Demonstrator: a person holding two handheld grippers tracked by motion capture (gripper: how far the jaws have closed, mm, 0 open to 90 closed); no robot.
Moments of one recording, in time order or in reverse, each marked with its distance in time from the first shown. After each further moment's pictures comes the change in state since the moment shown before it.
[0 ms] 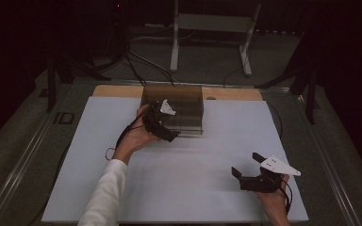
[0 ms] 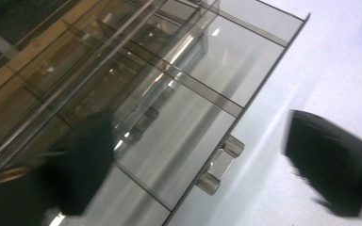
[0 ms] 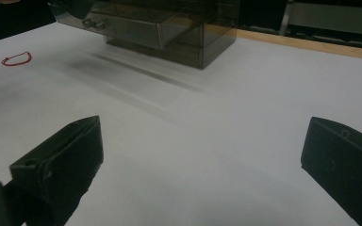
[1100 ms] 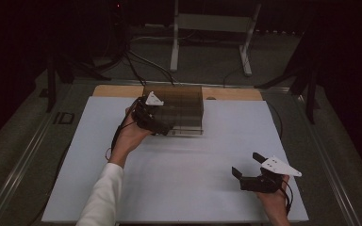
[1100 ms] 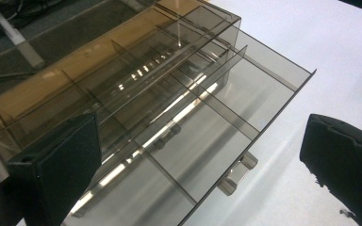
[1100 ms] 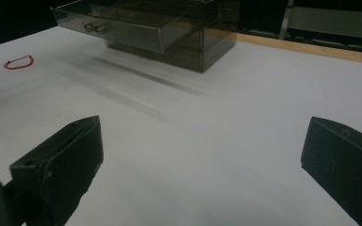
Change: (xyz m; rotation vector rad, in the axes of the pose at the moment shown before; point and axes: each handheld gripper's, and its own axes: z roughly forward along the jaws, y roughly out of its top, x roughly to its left) left arm 0.016 -0.007 -0.031 -0.138 0.037 -0.160; right arm 0.000 0.000 -0.002 -0.018 0.001 0.001
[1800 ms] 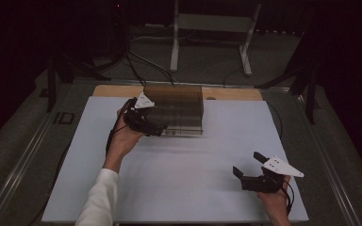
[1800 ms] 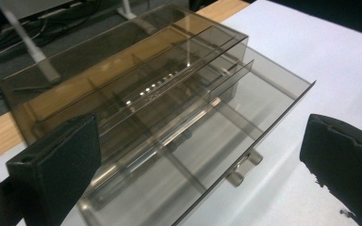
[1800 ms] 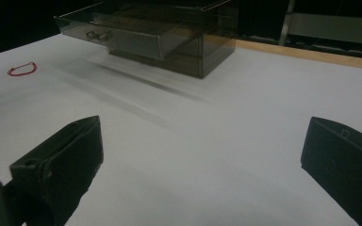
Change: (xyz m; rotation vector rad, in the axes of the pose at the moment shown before) left arm 0.003 -0.013 -0.021 -0.081 0.047 -0.022; right arm -0.002 0.000 -0.002 -0.026 0.006 0.005
